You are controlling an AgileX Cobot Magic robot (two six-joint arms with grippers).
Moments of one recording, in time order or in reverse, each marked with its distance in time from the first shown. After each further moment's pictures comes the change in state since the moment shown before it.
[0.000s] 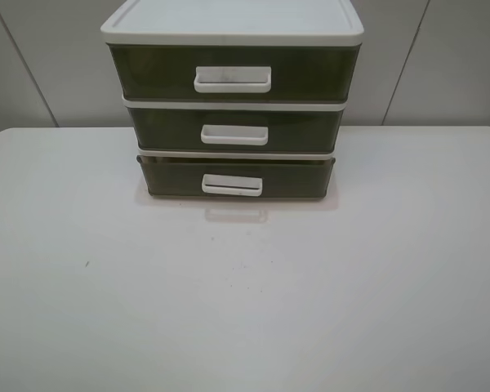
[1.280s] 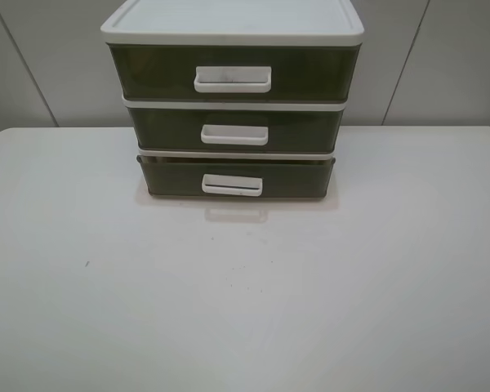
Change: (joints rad) left arm 0.000 0.000 0.000 0.000 0.000 0.000; right arm -0.278 0.000 0.025 0.018 0.094 -0.089
